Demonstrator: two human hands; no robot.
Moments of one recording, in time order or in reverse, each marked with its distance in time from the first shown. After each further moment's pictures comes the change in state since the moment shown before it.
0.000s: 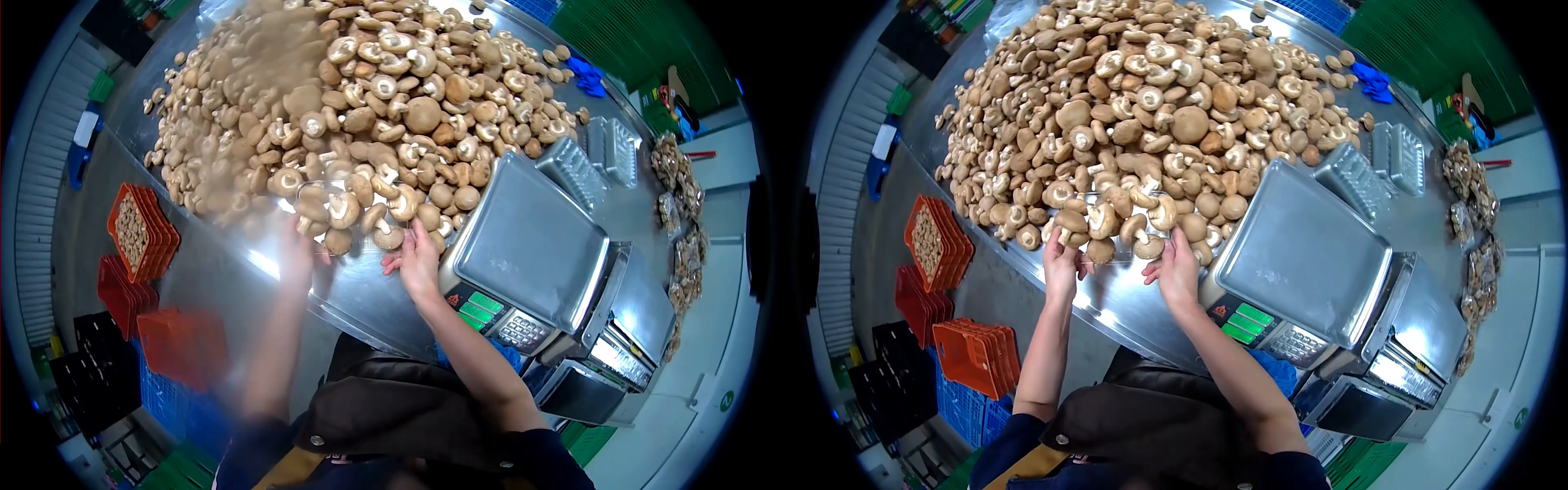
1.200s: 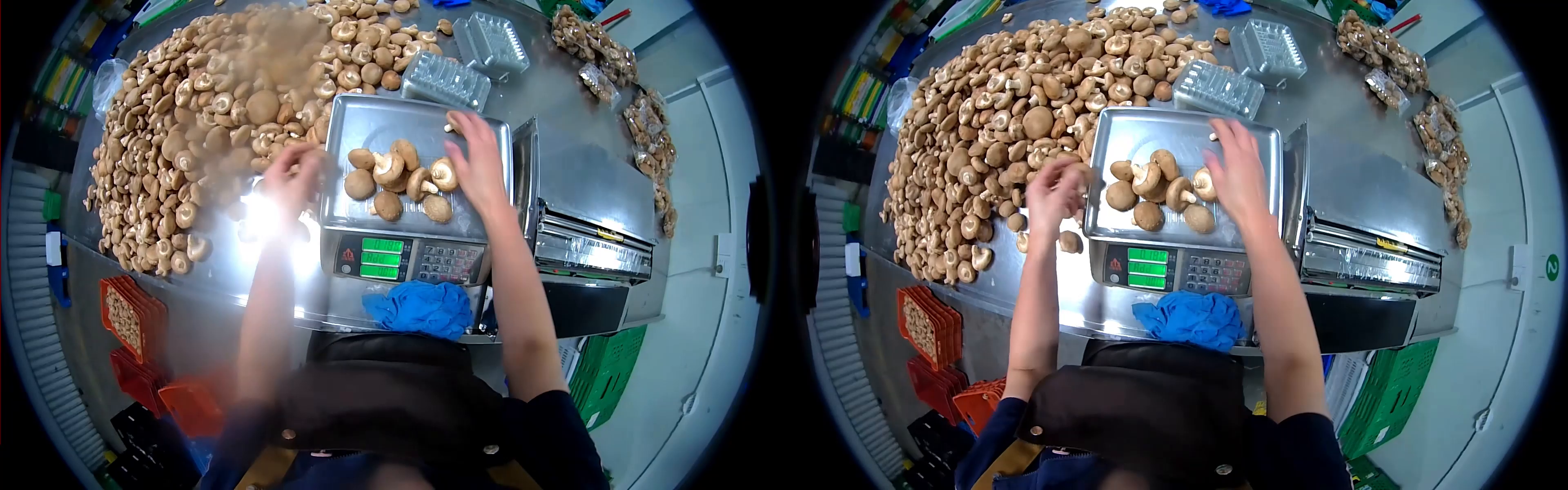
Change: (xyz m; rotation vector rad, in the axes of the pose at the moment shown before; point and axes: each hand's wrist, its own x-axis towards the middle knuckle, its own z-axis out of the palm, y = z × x) left_hand -0.050 0.023 0.214 0.304 -0.459 0.170; right_hand -0.060 -0.119 -0.276 -1.086 0.571 -0.726
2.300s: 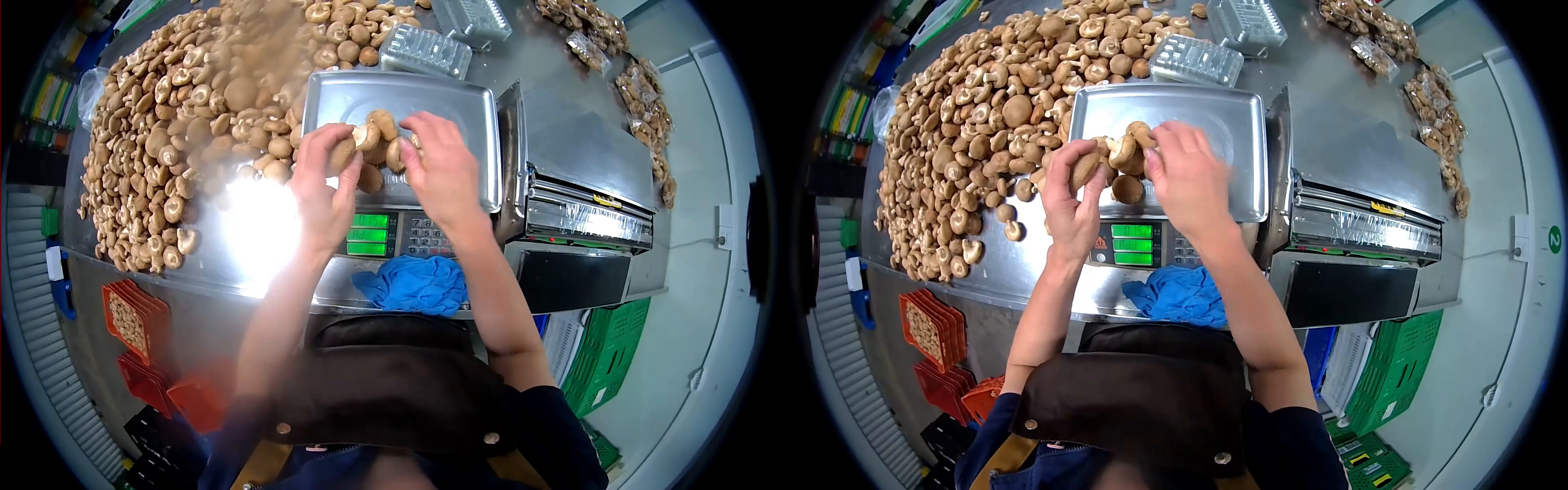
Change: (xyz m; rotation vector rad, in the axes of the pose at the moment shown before) left_hand -0.064 0.029 0.065 0.172 -0.005 0.664; right_hand -0.040 -0.062 -0.010 0.028 0.020 -0.054
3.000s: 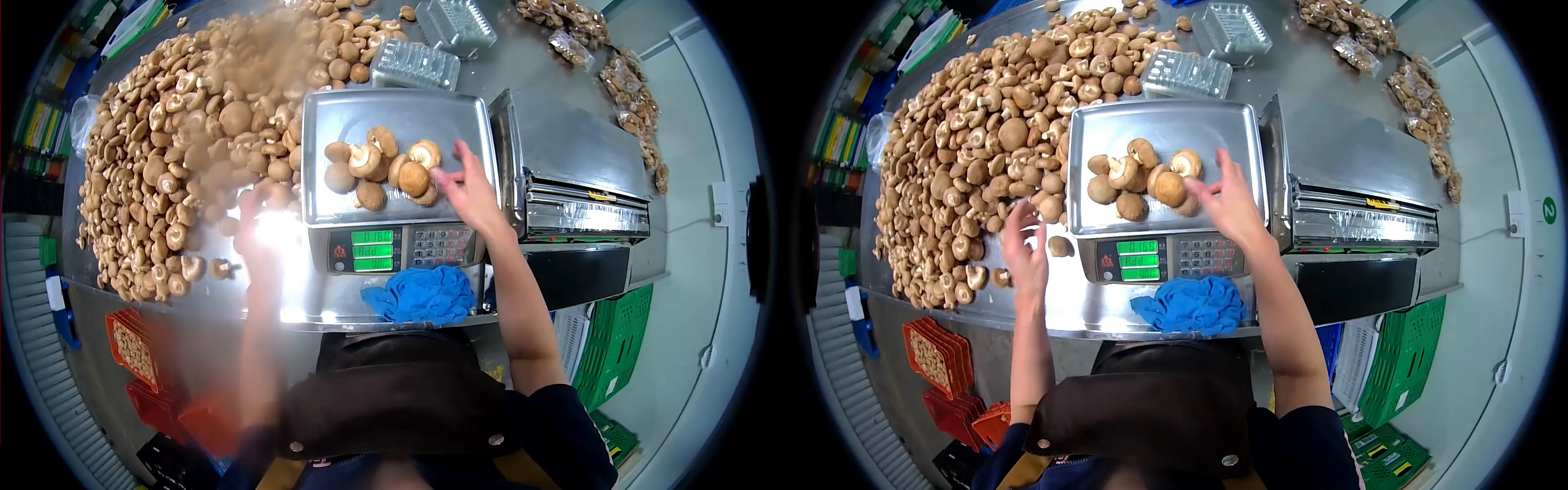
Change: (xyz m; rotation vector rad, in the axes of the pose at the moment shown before) left_hand -0.032 -0.058 -0.085 0.108 0.015 -0.458; right_hand -0.033 0.060 -0.010 0.268 -0.270 0.564
